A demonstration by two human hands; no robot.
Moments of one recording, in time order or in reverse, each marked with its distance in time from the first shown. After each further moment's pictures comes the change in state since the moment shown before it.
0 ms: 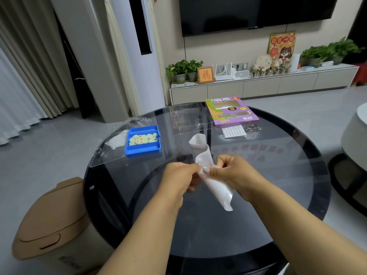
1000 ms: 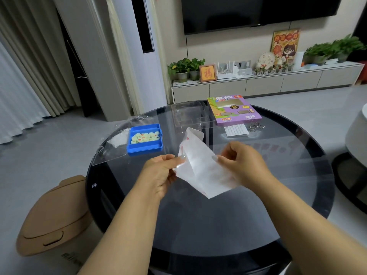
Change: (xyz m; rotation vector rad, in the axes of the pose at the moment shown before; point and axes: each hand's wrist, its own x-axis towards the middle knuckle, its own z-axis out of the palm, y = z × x) left_hand 0.020 0.001 -0.044 -0.367 -0.006 -0.018; right_hand -0.005 -0.020 -0.008 -0.688 0.282 -0.173
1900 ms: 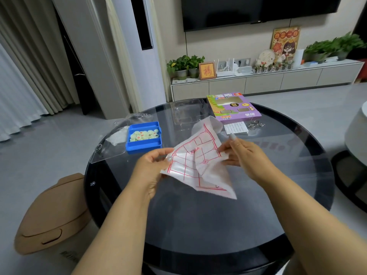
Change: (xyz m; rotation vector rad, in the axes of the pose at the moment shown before) left_hand 0.004 0.000 -0.019 0.229 -0.028 0.151; right_hand 0.016 0.019 0.001 0.568 -0.128 0.056
